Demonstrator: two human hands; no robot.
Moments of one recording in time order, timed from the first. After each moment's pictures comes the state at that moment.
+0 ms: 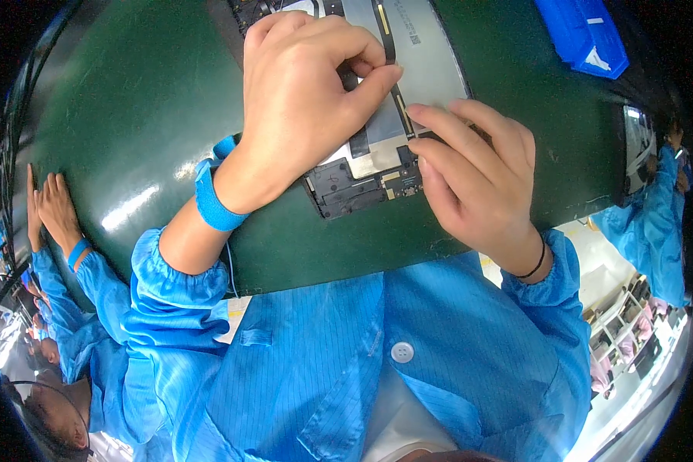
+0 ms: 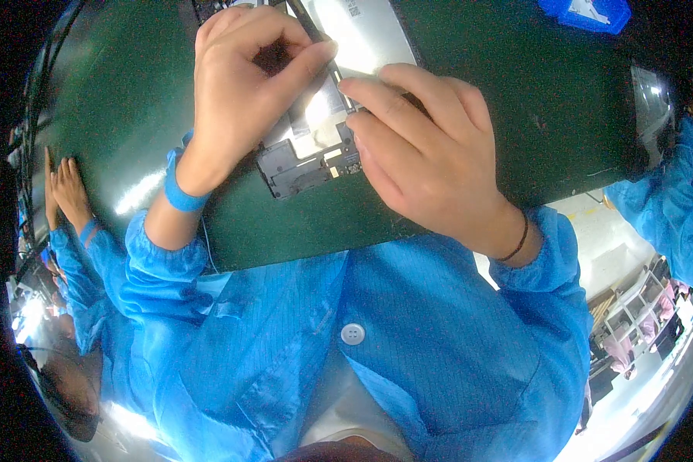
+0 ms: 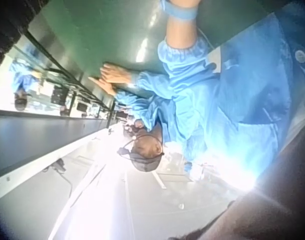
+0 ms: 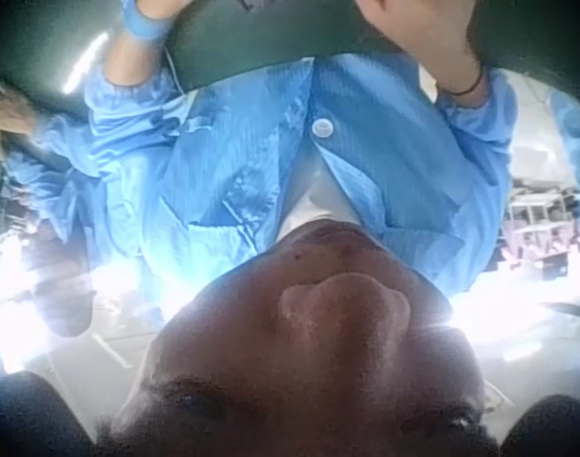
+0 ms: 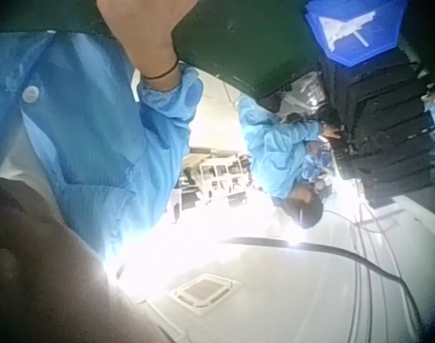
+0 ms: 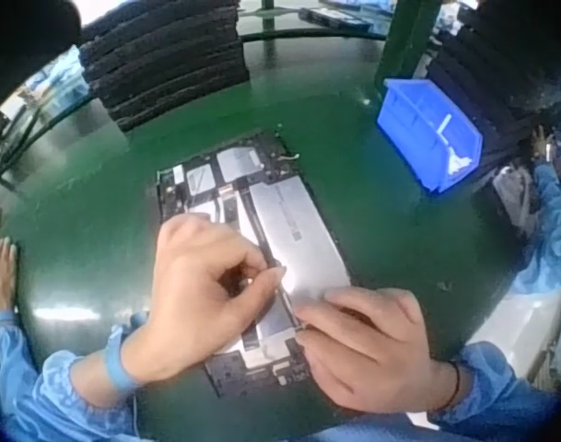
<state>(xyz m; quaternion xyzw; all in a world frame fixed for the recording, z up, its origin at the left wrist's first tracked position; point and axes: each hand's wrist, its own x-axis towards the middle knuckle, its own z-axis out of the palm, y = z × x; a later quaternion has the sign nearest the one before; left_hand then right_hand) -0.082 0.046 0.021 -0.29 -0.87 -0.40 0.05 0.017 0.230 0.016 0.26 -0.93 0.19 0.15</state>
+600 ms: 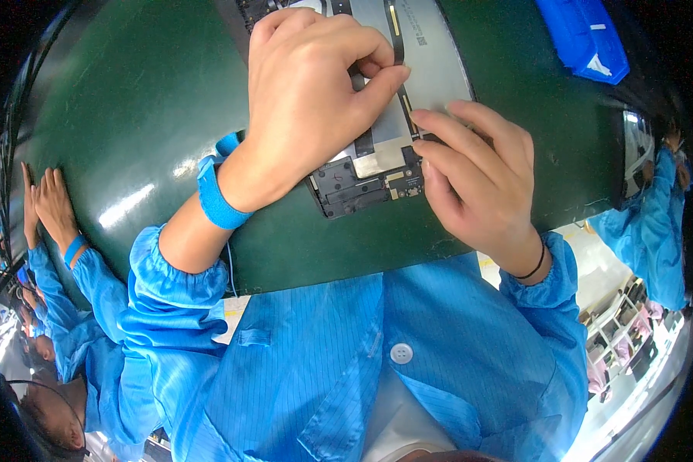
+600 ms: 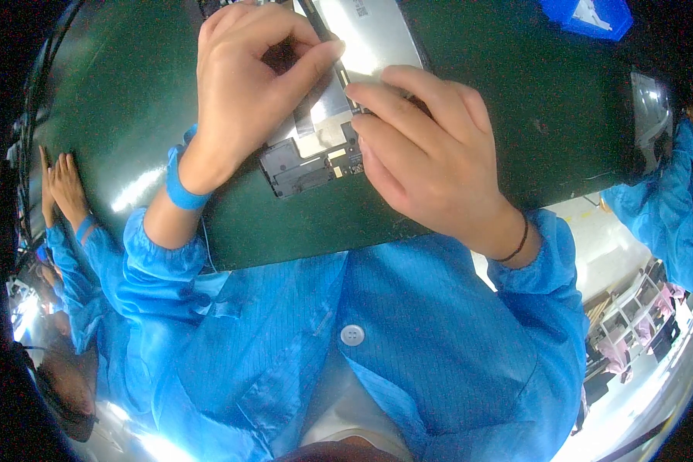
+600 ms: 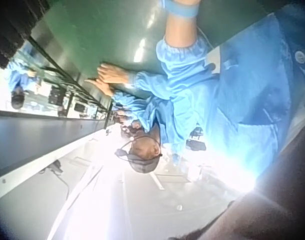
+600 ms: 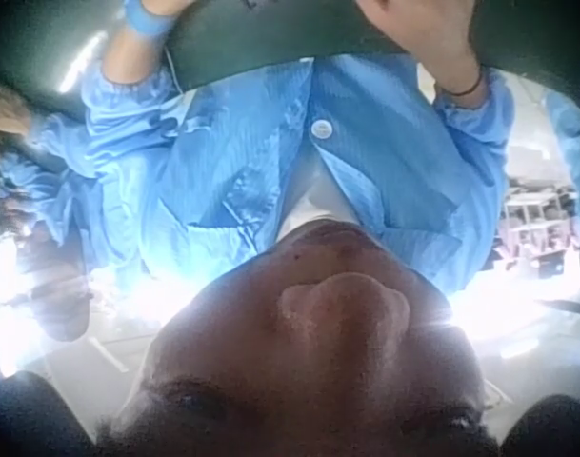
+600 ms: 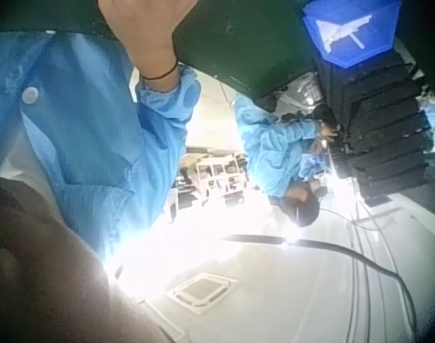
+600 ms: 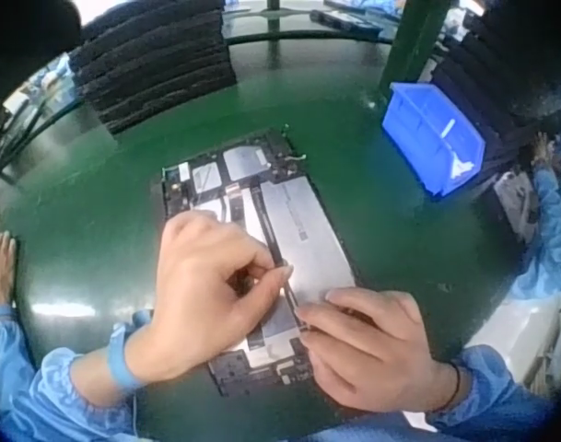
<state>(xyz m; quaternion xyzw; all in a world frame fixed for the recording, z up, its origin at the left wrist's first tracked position) -0.081 0.045 0.021 -0.31 -0.86 -0.41 0.08 0.015 0.231 0.011 0.28 -0.92 0.19 0.18</state>
